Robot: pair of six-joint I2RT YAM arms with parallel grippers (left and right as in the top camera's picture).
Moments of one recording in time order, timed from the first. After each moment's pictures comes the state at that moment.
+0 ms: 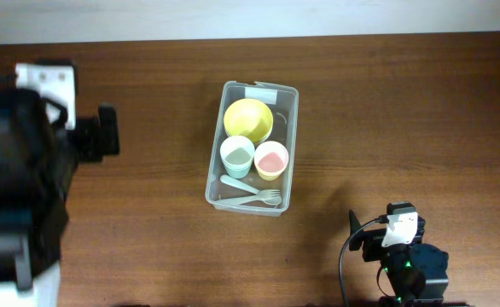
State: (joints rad) left arm 0.01 1.13 1.62 -1.02 -0.16 0.11; right arm -0.01 0.02 0.15 -0.54 -0.11 -0.06
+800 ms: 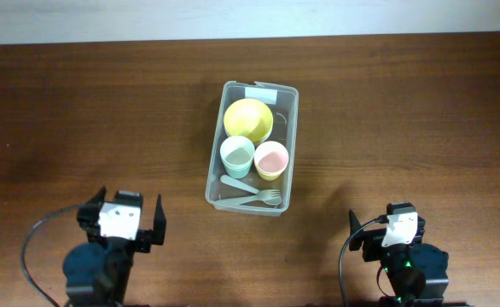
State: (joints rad) left arm 0.02 0.27 0.42 -0.43 0.07 0.24; right arm -0.01 0.02 0.15 -0.54 -0.11 -0.06
